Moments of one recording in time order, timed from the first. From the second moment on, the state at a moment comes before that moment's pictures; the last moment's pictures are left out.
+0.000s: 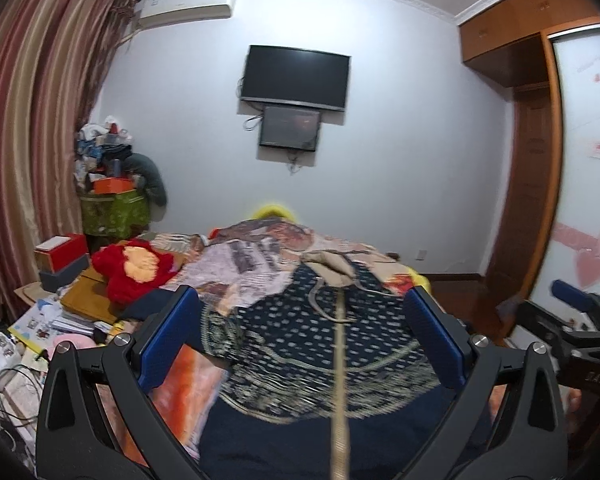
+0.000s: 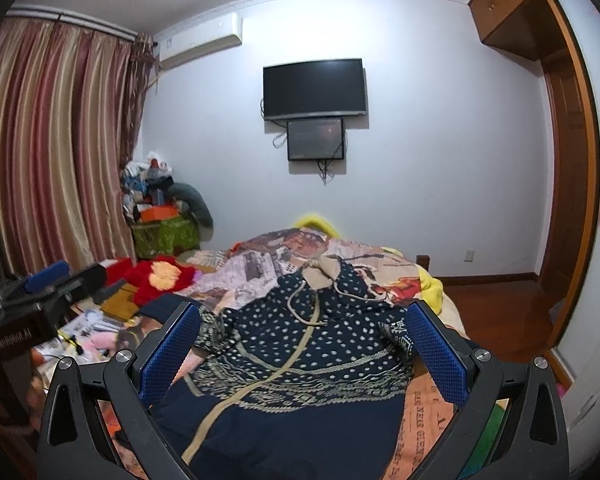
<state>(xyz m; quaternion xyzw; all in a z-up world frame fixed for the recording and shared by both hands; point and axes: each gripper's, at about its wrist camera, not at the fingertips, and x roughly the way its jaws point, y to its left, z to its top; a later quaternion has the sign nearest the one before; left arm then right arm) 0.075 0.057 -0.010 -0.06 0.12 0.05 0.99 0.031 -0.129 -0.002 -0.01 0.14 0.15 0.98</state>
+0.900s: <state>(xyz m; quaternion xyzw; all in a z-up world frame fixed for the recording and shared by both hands) 0.324 0.316 -0.226 -0.25 0.44 0.17 0.85 0.364 0.022 -0.154 -0.17 0.37 0.20 0.89</state>
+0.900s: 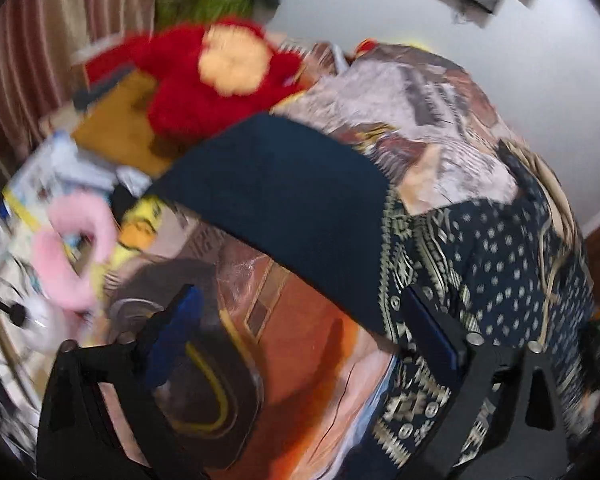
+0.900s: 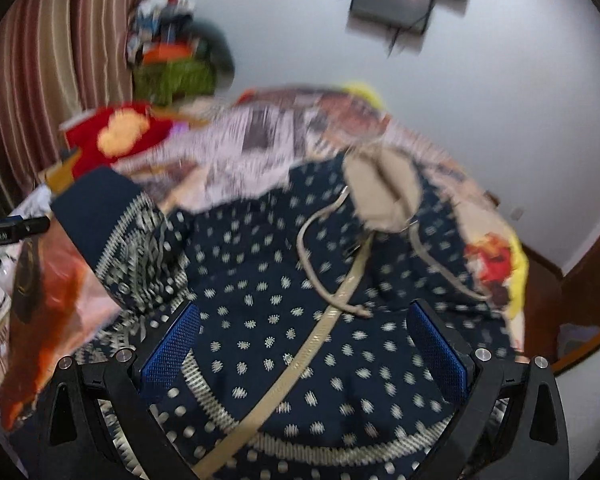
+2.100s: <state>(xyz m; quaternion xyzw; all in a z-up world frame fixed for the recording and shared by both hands) 0.419 0.222 -0.072 -0.19 0.30 0.04 0.93 0.462 -0.202 -0.204 0.00 0.54 0.08 0.84</state>
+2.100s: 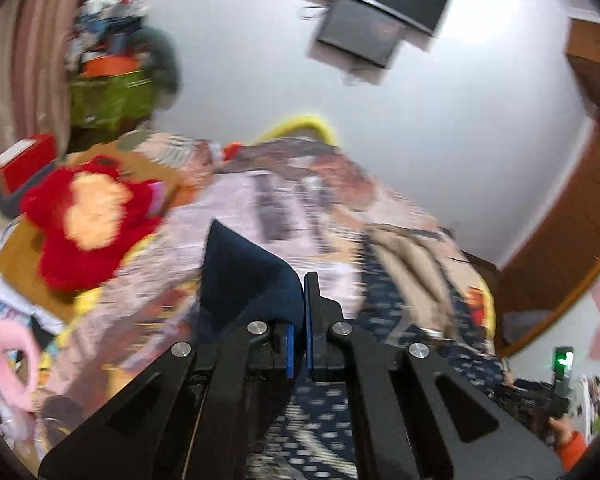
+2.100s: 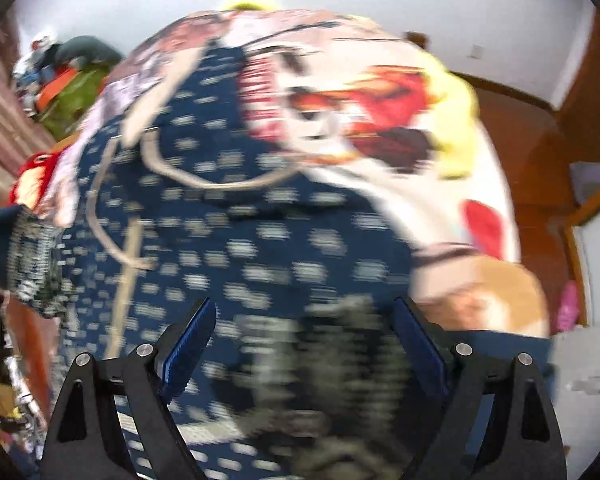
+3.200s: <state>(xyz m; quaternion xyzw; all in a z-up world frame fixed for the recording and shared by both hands) 0.364 0.133 -0.168 -0.06 0.47 -0.05 0.88 0.396 -0.059 -0.130 -0.06 0.46 0.25 0.85</state>
